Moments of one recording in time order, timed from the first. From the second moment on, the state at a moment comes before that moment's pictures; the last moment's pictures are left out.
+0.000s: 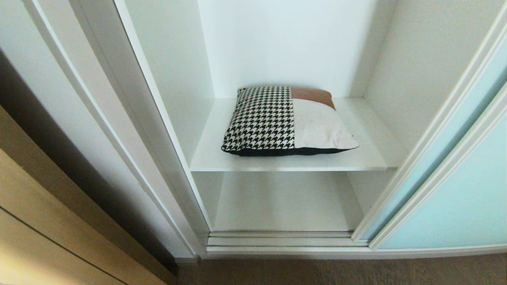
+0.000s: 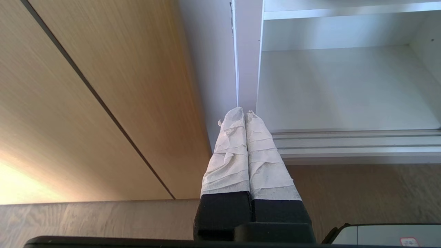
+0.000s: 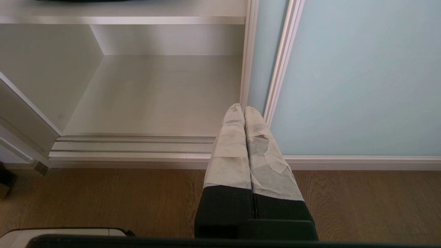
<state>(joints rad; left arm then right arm) 0.02 0.00 0.00 0.01 -0.04 0.07 0.00 0.00 0.00 -0.01 -0.02 0.04</state>
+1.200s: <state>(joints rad) 0.02 0.00 0.00 0.01 -0.04 0.07 0.00 0.00 0.00 -0.01 -0.02 0.03</state>
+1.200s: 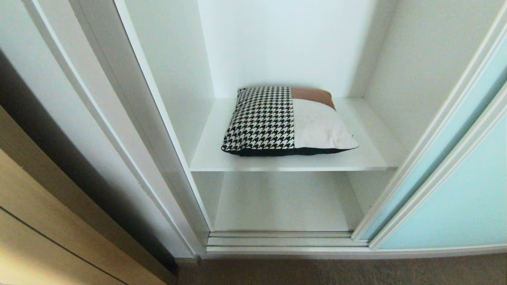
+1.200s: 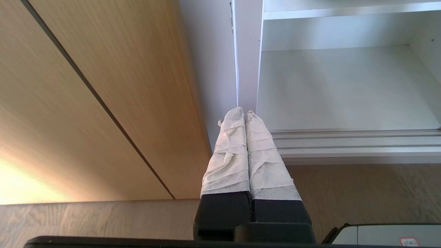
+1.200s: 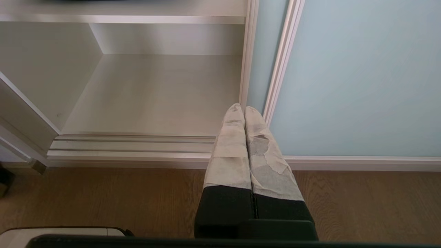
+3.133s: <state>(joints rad) 0.02 0.00 0.00 0.01 -0.04 0.07 0.21 1.30 -1.43 0.53 0.43 0.59</state>
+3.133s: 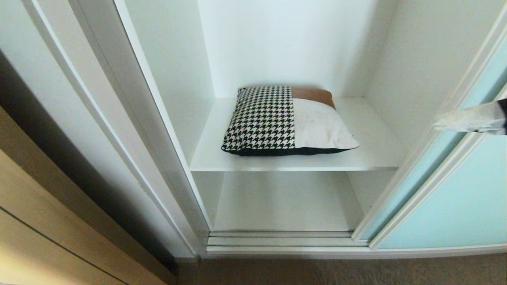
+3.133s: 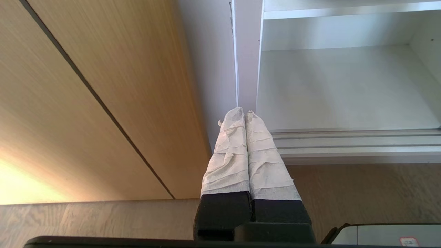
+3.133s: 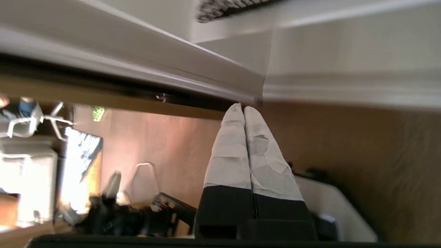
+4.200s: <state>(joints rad) 0.02 0.00 0.00 0.01 -0.04 0.07 0.04 1.93 -1.64 0.33 0.36 0.61</state>
